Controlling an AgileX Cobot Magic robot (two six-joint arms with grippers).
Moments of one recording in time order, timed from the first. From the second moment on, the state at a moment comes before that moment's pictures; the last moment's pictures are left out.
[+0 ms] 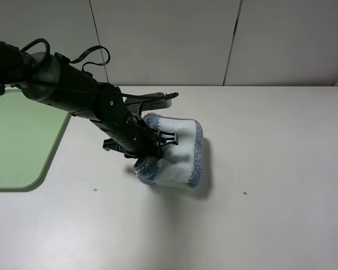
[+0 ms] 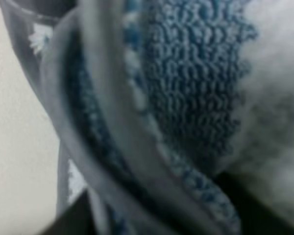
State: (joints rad) left arm -0.66 2.02 -1.04 -0.25 0.12 -0.30; right arm -0.15 -0.01 -0.50 0.04 1.03 -0.01
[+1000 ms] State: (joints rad) left arm -0.64 1.93 -1.04 -0.20 0.25 -0.28; right arm -0.15 -0.01 -0.50 0.04 1.03 -0.01
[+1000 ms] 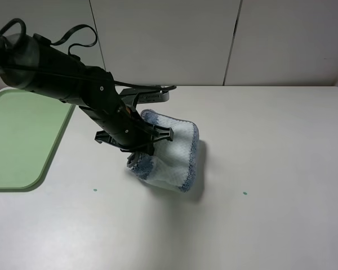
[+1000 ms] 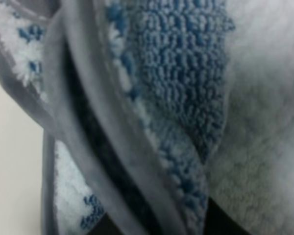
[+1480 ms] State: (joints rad) left arm -0.58 1.80 -1.04 -0.11 0.38 -0.28; right arm -0.15 -0.01 -0.50 0.04 1.03 -0.01
